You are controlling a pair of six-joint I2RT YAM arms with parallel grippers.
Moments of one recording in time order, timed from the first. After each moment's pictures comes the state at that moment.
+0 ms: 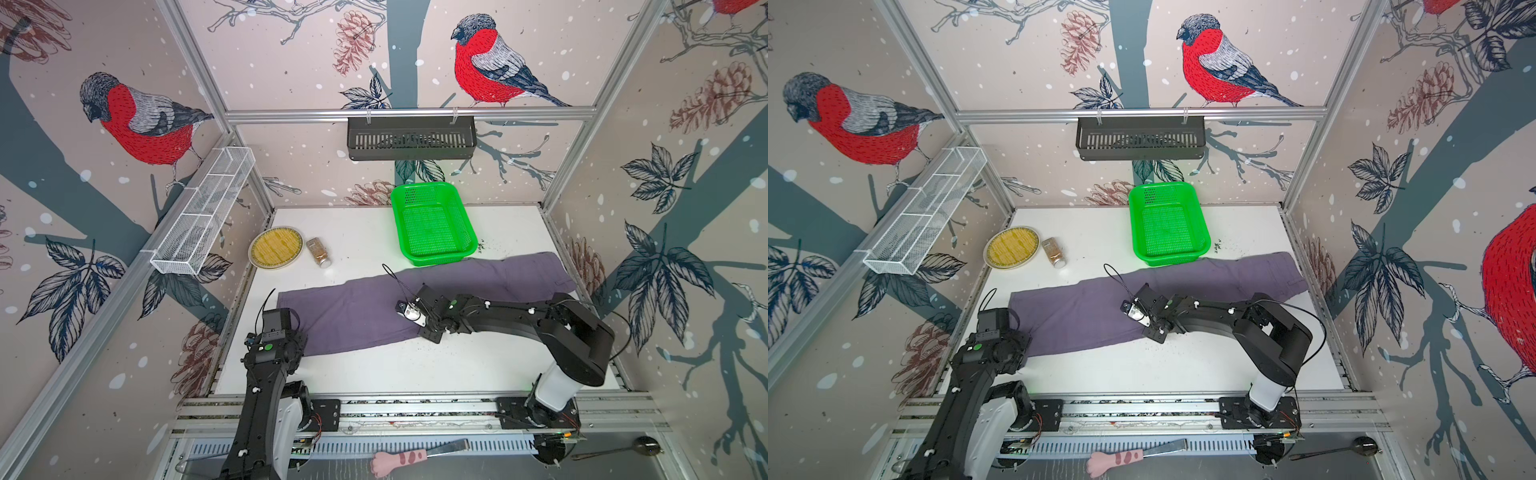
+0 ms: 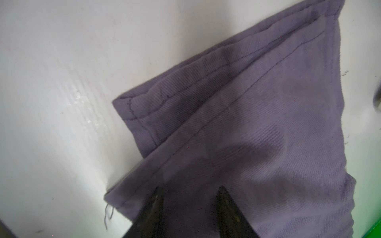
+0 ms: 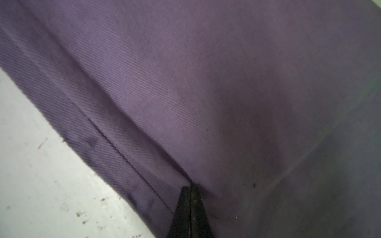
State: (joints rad) left arm 0.20 0.71 0.36 -0.81 -0.03 -1.10; right arm 0.97 1.69 0.94 -0.42 0.11 -0.29
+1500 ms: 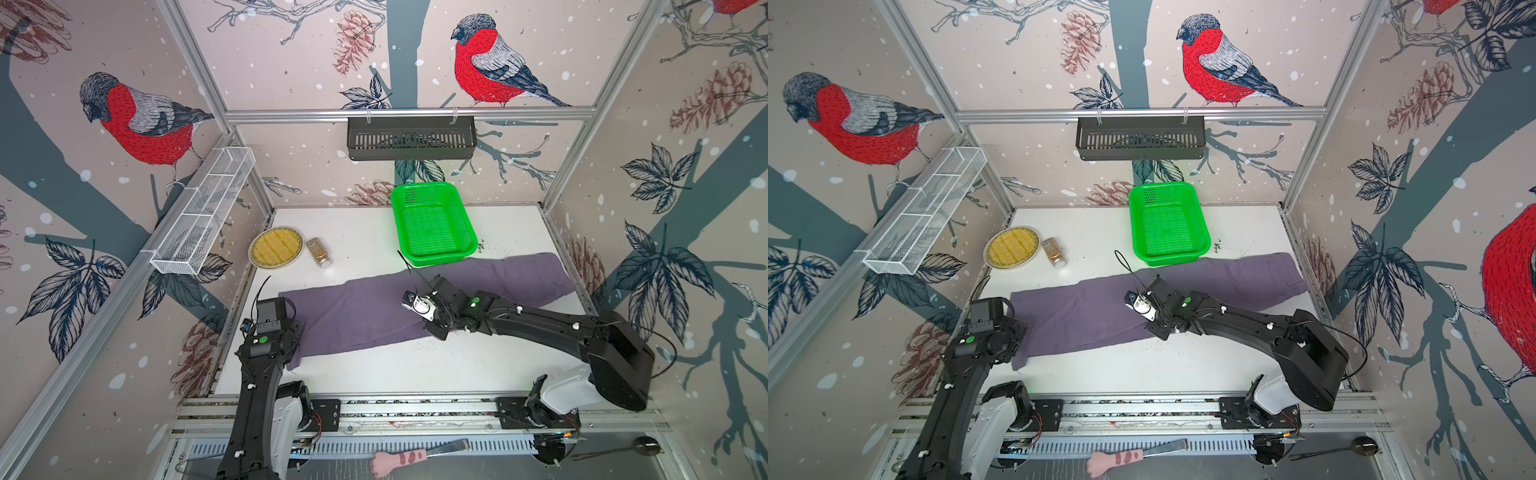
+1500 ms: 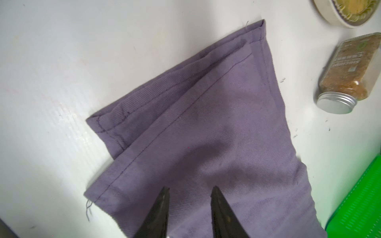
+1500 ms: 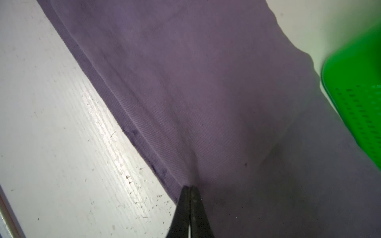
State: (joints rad) left arm 0.20 0.74 0.48 -0.82 -0.02 -1.05; right arm 0.95 1.47 0.90 -0.48 -0.01 -0.25
